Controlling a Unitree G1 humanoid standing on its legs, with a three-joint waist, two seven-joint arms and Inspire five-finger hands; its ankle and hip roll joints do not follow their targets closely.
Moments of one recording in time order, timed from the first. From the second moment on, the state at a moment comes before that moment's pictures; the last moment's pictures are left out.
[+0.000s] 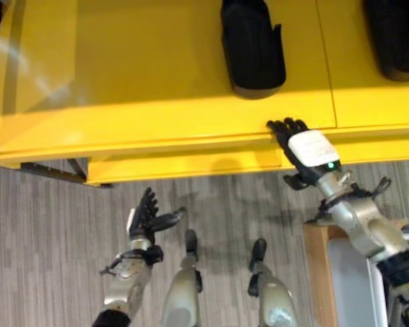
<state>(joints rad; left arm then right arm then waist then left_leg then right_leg) -0.03 0.35 -0.13 0.30 -0.53 -0.13 0.21 -0.32 -0.74 0.29 0.03 -0.67 -0.03 -0.15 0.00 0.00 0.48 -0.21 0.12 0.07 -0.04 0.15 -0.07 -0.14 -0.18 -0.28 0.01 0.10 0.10</state>
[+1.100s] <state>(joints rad) 0.14 0.25 -0.15 0.26 -0.53 -0.14 0.21 -0.11 -0.55 0.27 -0.10 -0.28 -0.17 -0.27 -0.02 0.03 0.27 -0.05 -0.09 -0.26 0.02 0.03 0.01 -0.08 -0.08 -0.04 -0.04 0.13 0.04</state>
